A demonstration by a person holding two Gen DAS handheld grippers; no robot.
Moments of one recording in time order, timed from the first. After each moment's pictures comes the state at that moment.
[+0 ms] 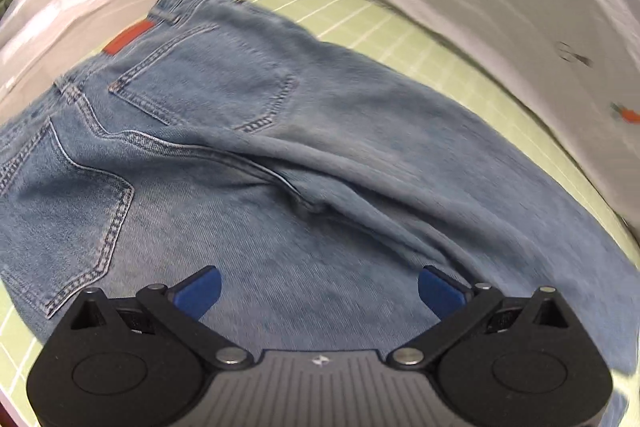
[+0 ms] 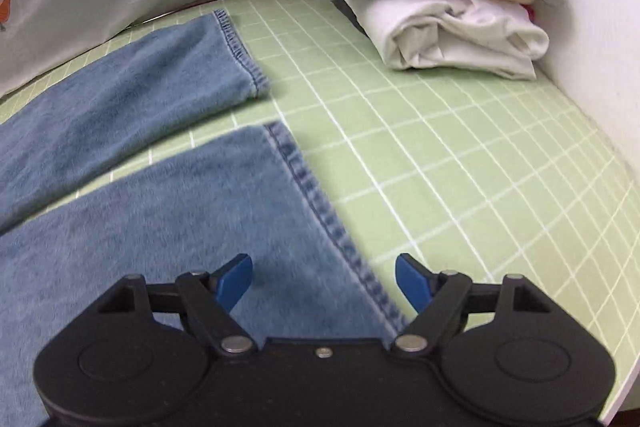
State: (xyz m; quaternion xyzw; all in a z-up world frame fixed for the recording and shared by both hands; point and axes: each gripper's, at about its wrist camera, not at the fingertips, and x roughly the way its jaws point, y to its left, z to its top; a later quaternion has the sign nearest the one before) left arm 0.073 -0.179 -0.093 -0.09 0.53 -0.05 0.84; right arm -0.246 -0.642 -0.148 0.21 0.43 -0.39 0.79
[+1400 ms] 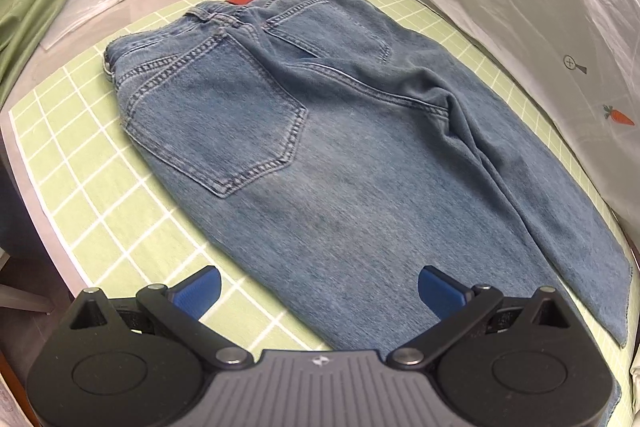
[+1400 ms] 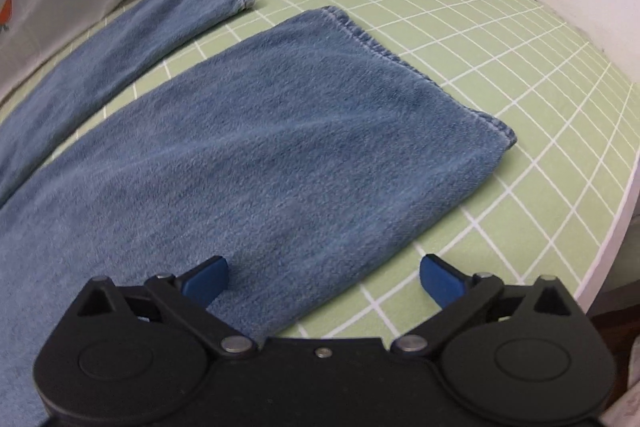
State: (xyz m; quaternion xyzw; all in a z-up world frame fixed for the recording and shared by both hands) left arm -0.041 -0.069 -0.086 -0.15 0.53 0.00 0.83; right arm -0.286 -0.541 -0.162 0.28 0.44 -0.44 0.73
